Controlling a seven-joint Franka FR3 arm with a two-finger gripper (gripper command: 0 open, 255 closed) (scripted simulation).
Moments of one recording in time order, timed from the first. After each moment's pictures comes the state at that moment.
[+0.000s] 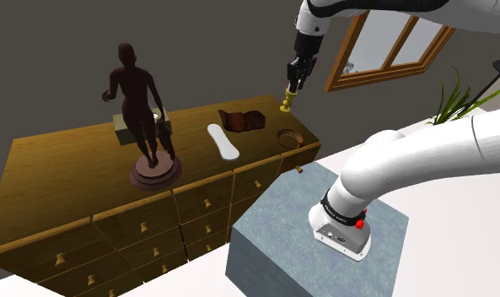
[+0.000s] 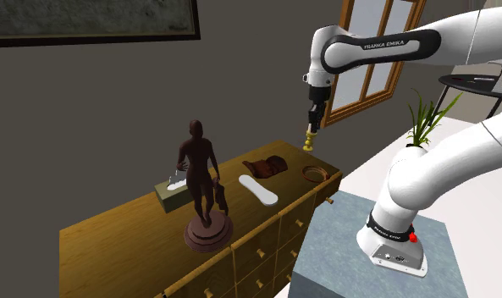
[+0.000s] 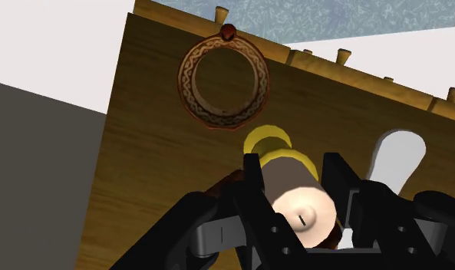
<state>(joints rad) -0.12 -0.65 -0.18 -2.40 -0.08 1.68 -0.17</state>
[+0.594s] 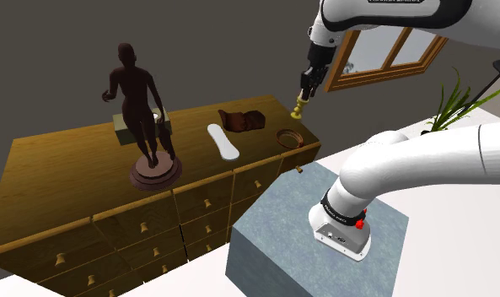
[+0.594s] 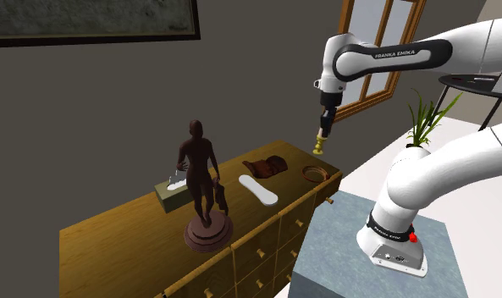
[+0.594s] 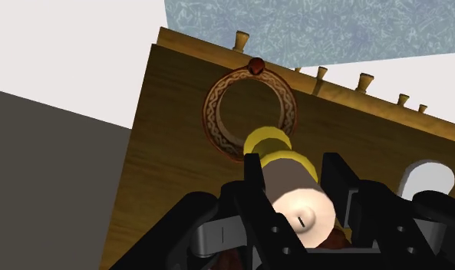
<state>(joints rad) -0.17 -0.75 -0.24 -2.51 -0.14 1.70 -0.24</state>
